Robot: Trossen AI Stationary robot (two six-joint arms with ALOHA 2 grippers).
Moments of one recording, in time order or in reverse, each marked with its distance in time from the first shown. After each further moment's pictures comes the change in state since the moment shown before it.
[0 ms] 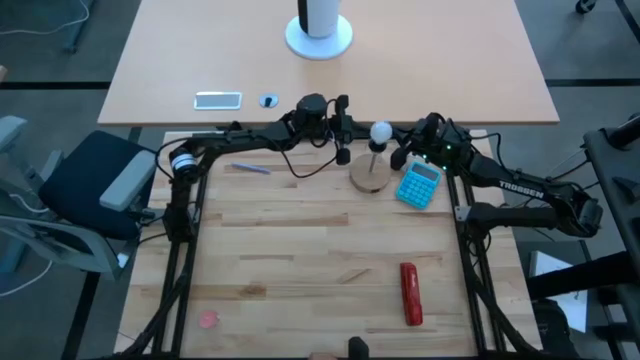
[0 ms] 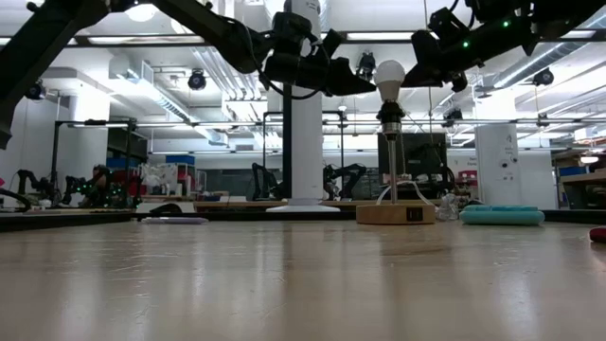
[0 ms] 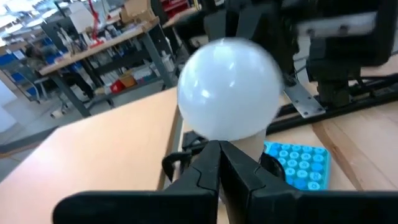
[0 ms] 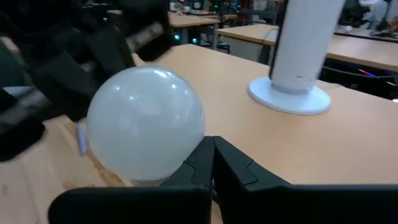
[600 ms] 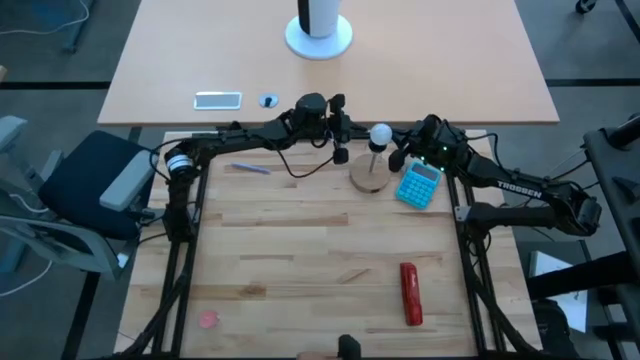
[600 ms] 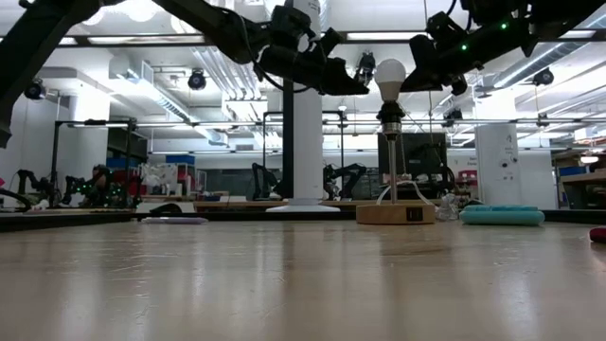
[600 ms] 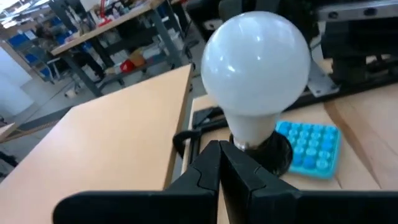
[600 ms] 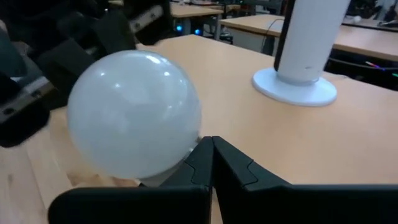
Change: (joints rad) left arm 0.001 -0.050 0.000 -0.134 -0.097 0.053; right arm 0.002 0.001 0.000 -0.026 0.023 0.016
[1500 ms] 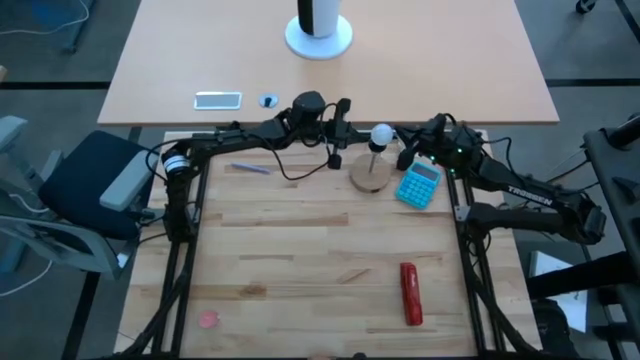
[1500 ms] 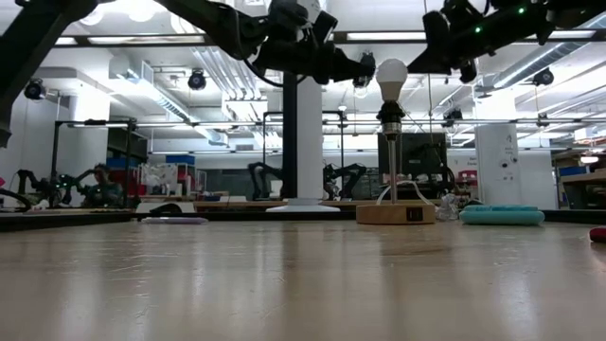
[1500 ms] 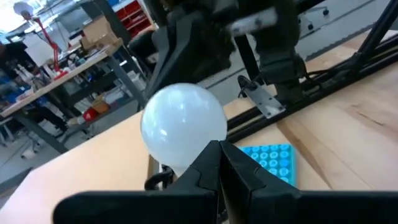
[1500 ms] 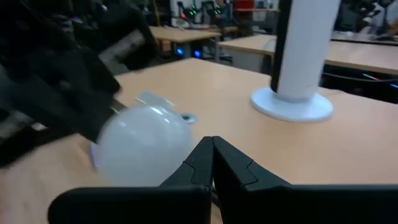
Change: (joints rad) left arm -0.008 -0.016 0.000 0.036 0.239 0.105; right arm -0.001 -0.111 -0.002 -0.014 -0.025 0.044
